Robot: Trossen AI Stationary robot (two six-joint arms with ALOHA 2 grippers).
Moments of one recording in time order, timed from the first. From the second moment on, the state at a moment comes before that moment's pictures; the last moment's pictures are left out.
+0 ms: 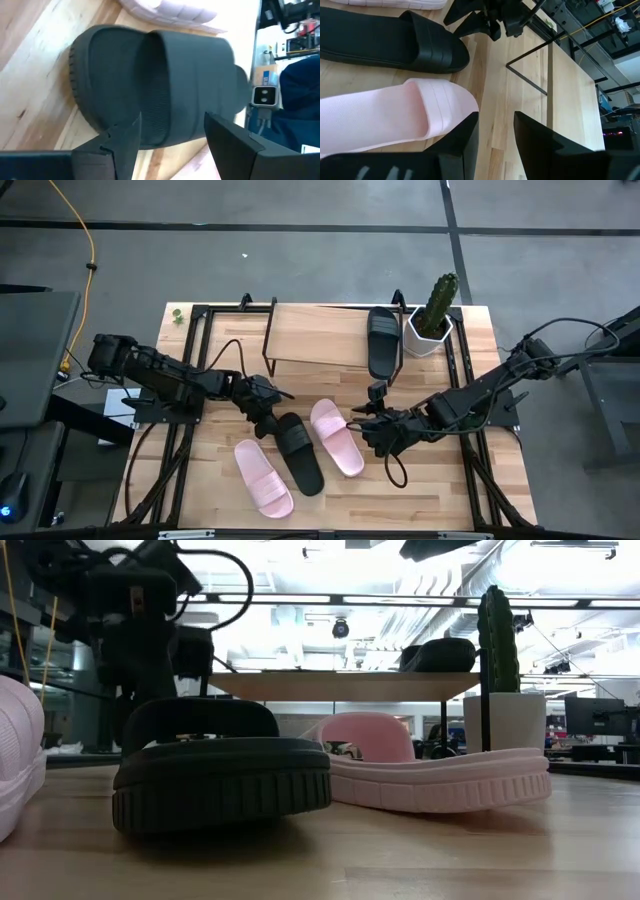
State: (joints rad) left arm 0.06 1.37 0.44 0.14 0.41 -0.76; right arm 0.50 1.46 1.20 -0.58 0.66 -0.19
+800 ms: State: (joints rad) left arm 0.00 1.44 0.44 0.29 0.46 -0.81; right arm 0.50 1.46 1.20 -0.58 0.66 -0.18
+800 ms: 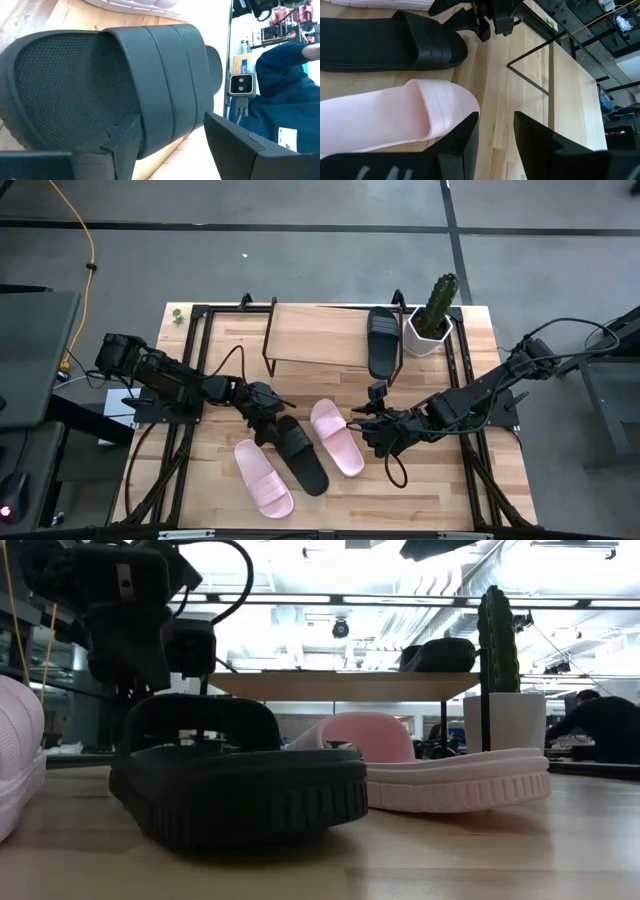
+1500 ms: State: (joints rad) left arm 0.01 1.53 0.44 0.41 0.51 -0.84; right arm 0.50 1.46 1.20 -0.57 0.66 -0.18
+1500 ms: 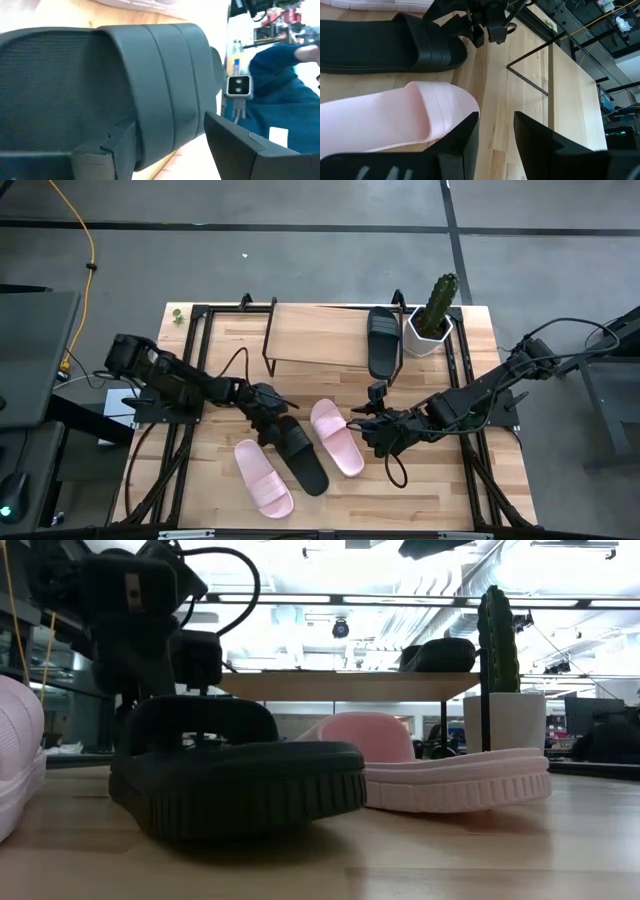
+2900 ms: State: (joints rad) left arm 0.01 1.54 0.44 0.48 0.52 -0.81; right arm 0.50 1.46 1.20 -0.56 0.66 -0.18
